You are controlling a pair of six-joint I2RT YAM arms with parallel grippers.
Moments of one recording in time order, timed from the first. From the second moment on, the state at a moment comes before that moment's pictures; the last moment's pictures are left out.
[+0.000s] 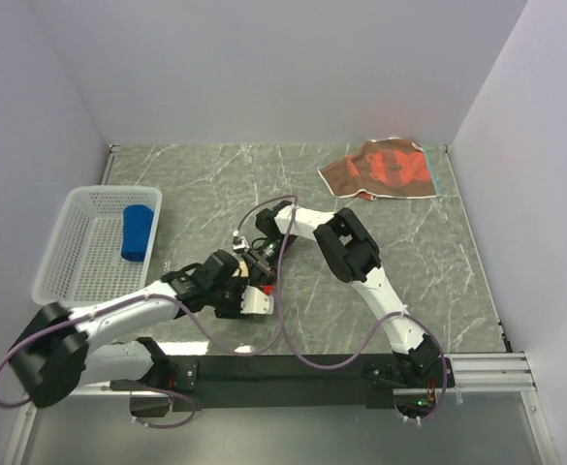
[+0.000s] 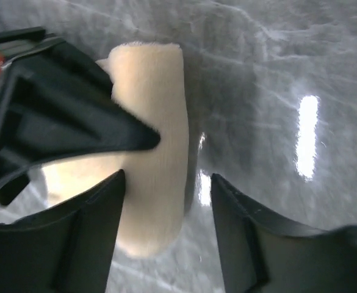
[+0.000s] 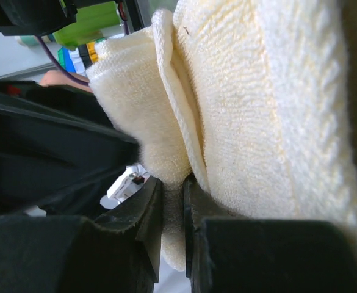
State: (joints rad) left arm -0.77 1.11 0.54 -0.38 0.29 0.86; right arm 0.72 2.56 1.91 -1.18 -1.21 -0.22
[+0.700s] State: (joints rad) left arm -0.66 1.35 0.70 -0.47 0.40 0.82; right arm 0.42 2.31 1.81 -1.10 -0.90 -0.23
